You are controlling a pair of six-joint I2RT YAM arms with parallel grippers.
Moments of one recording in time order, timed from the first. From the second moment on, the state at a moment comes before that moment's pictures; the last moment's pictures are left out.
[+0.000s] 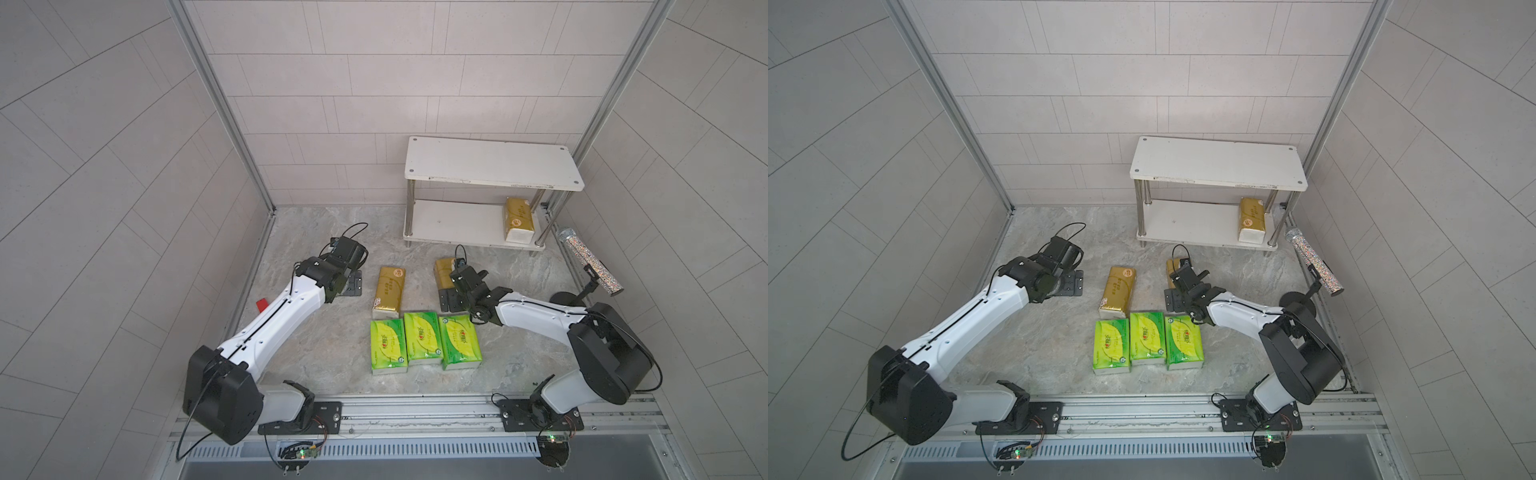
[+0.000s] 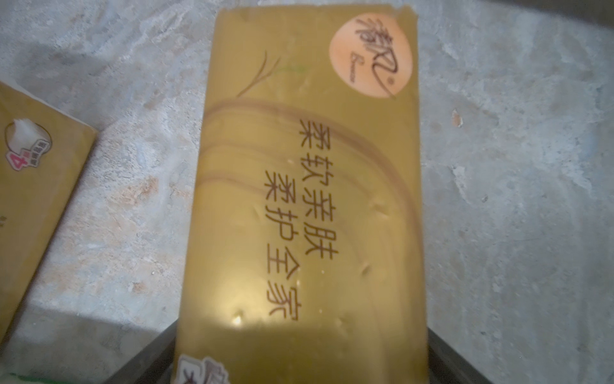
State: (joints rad) left arm -0.45 1.33 1.13 -0.97 -0.42 -0.43; right arm 0.58 1.52 0.77 -0.19 0.25 0.39
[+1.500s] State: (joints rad) left arm -0.45 1.38 1.18 -0.97 -0.45 -0.43; right arm 0.39 1.32 0.95 -0.39 0.25 0.35
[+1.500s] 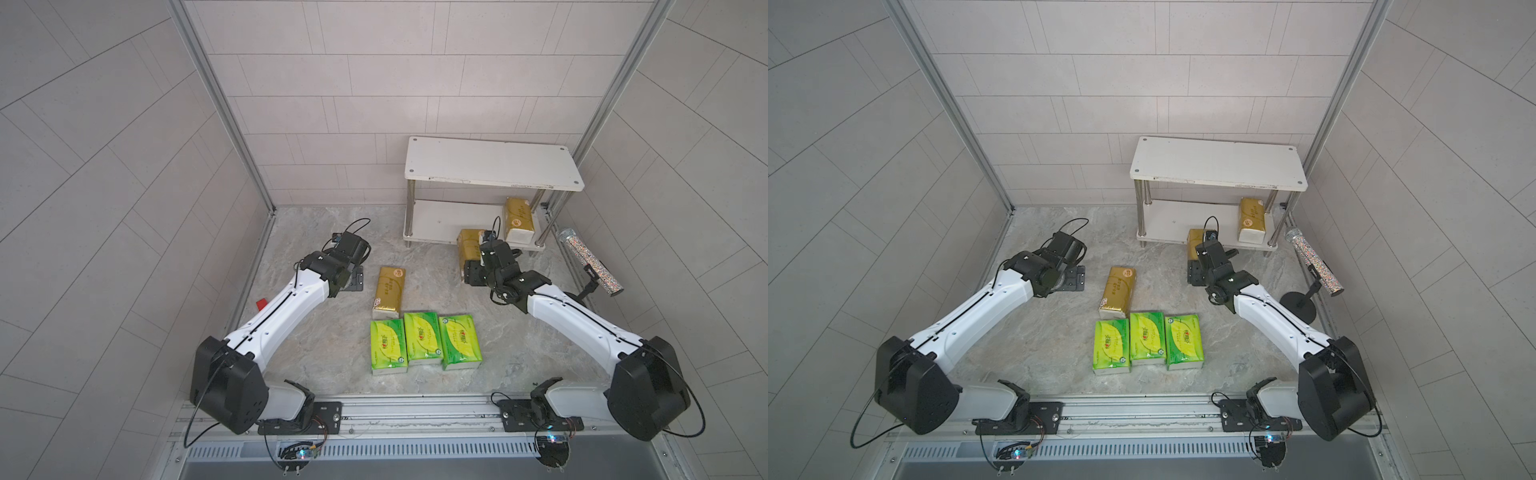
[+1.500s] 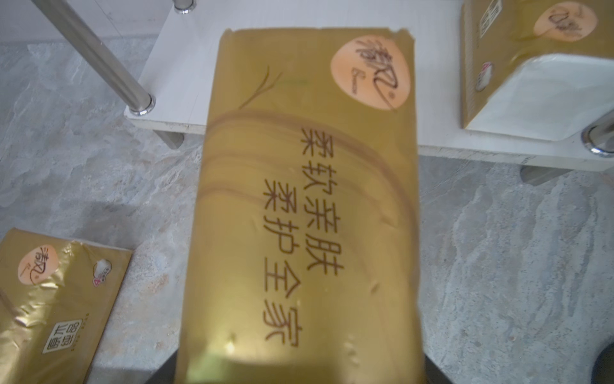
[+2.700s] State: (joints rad) left arm -0.45 1.40 1.20 -0.97 -0.53 -0.43; right arm 0.15 1.92 1.50 -0.39 0.14 0.27
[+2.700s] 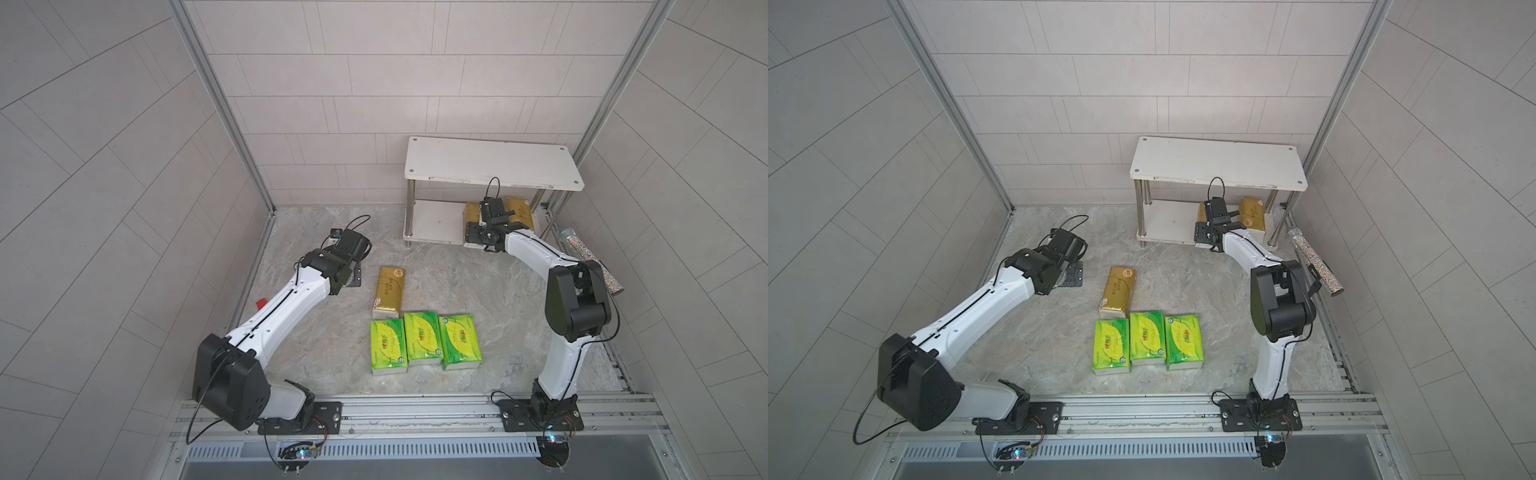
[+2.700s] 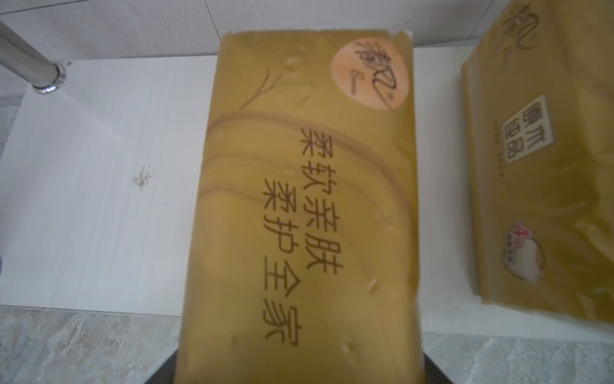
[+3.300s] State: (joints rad) left arm -0.45 1.45 1.23 -0.96 -0.55 -0.45; right arm 0.11 2.02 1.62 -0.40 0.12 0.23
